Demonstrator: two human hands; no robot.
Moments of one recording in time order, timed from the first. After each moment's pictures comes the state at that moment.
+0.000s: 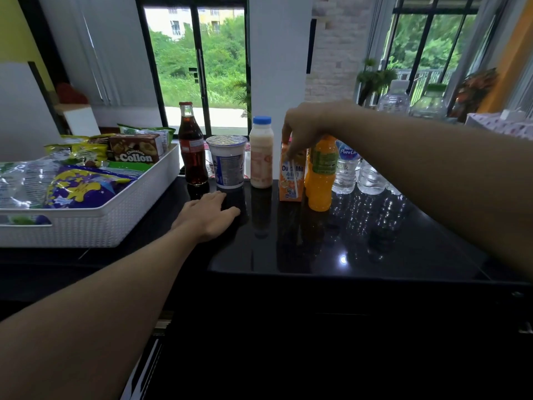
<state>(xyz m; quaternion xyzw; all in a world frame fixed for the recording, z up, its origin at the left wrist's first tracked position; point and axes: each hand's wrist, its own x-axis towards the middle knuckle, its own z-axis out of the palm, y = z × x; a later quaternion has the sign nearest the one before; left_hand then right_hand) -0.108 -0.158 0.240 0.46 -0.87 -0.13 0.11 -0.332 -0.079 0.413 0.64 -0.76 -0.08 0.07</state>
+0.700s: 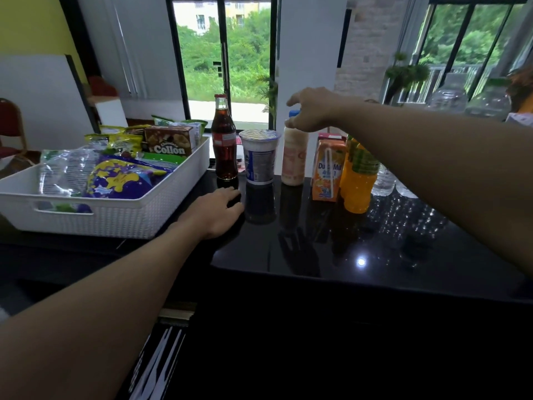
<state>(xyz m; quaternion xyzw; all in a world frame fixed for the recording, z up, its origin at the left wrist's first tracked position) -0.065 -0.184 0.235 0.42 -0.88 -0.14 0.14 -0.307 -0.134 0.405 0.64 -0.75 0.13 0.09</state>
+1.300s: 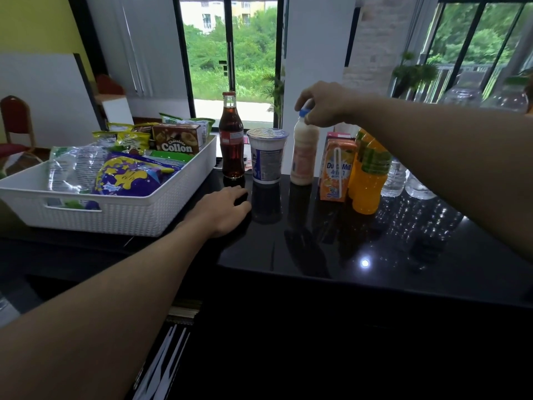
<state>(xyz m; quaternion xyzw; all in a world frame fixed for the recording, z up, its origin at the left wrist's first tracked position) -0.064 -0.181 0.239 0.44 -0.88 -0.14 0.14 -0.313 -0.134 0.408 0.65 -0.74 0.17 0.06</state>
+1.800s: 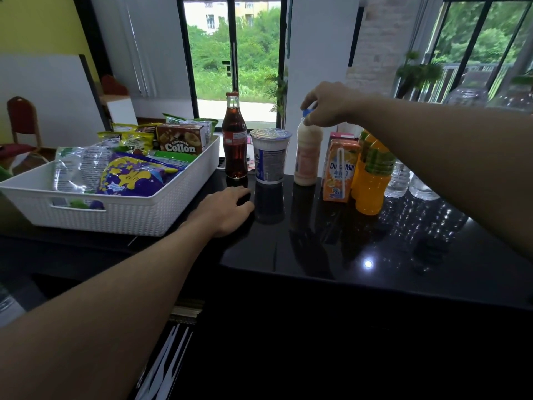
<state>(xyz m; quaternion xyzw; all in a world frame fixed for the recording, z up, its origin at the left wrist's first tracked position) -0.063 -0.178 0.241 0.44 -0.87 -0.15 0.14 -0.314 -0.139 0.408 0.63 -0.75 0.17 0.06</state>
